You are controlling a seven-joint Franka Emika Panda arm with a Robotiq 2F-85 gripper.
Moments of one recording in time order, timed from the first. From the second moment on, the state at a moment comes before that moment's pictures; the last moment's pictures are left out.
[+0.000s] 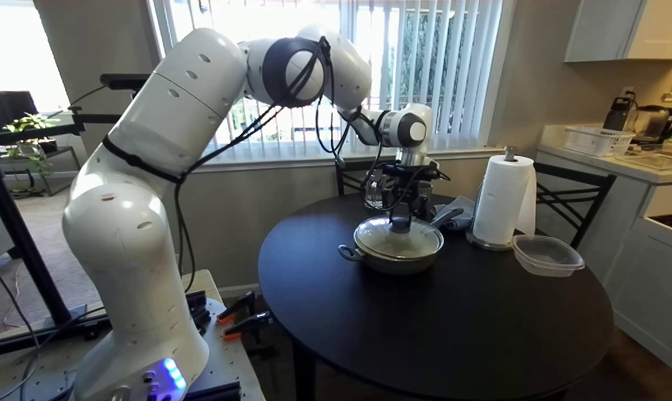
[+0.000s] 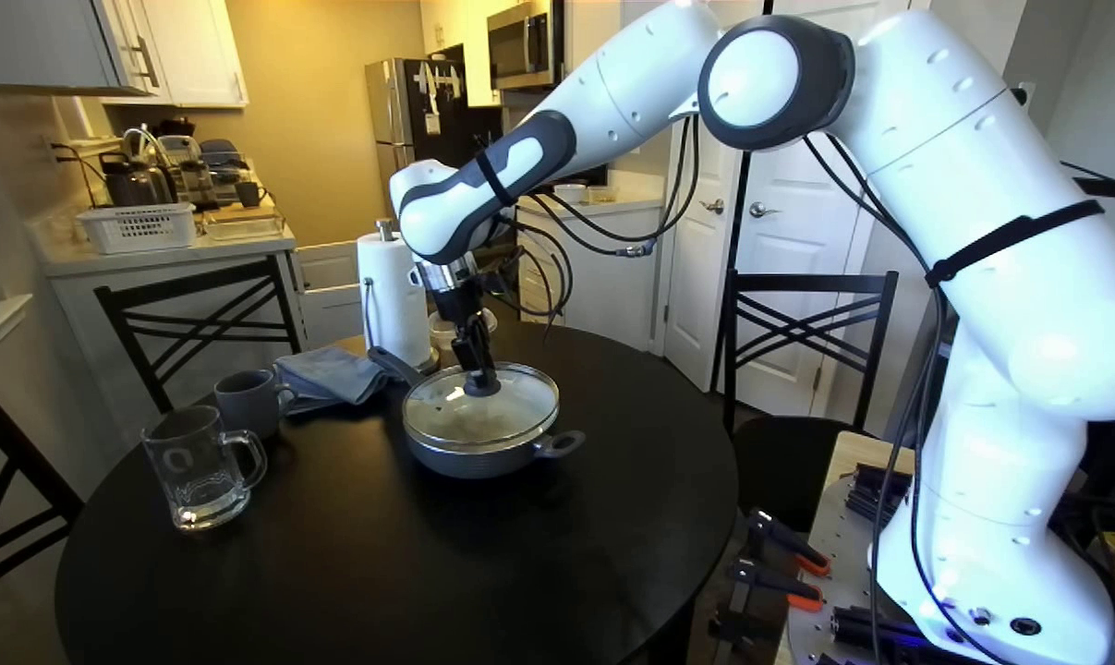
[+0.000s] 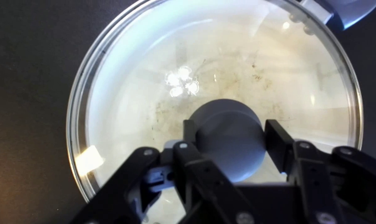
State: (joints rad) arm 0.05 0.72 0.07 -1.42 -0.15 1.89 -0.39
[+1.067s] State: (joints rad) arm 0.05 0.72 0.08 -1.43 -0.15 1.89 -0.39
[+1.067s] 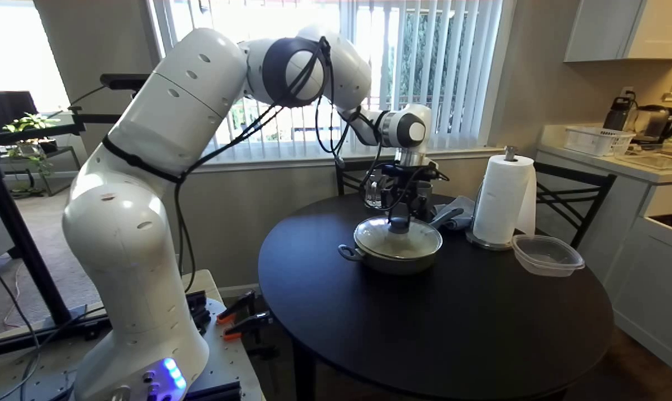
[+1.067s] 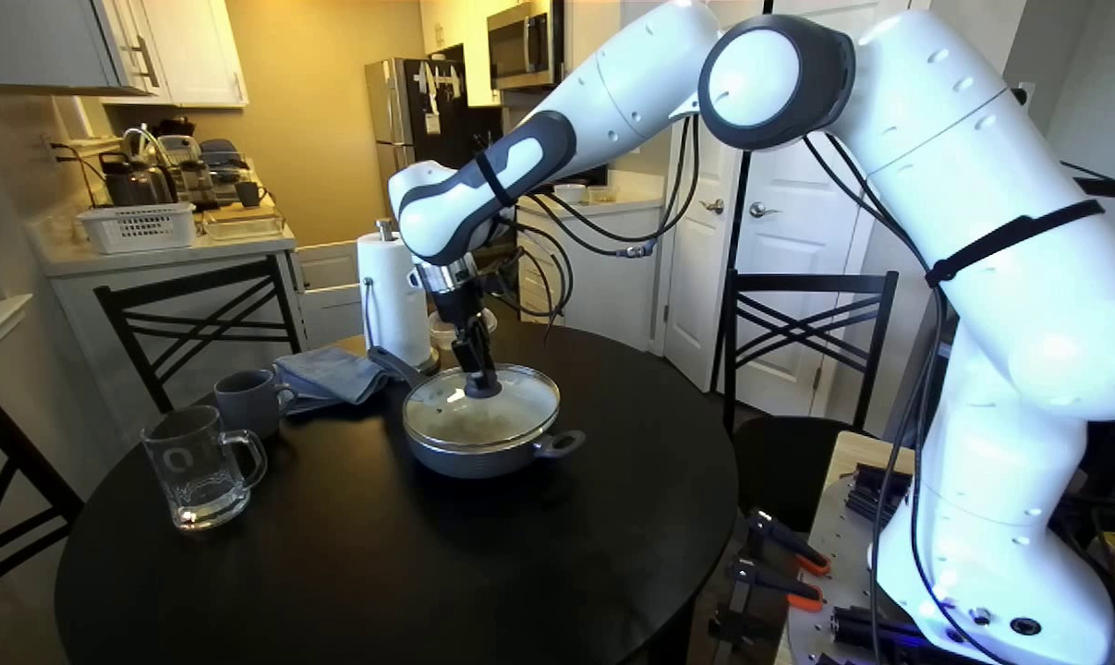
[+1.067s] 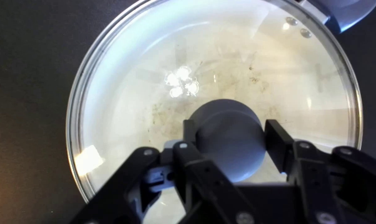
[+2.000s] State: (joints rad) arm 0.05 0.72 0.09 -1.43 -0.15 1.88 -0.40
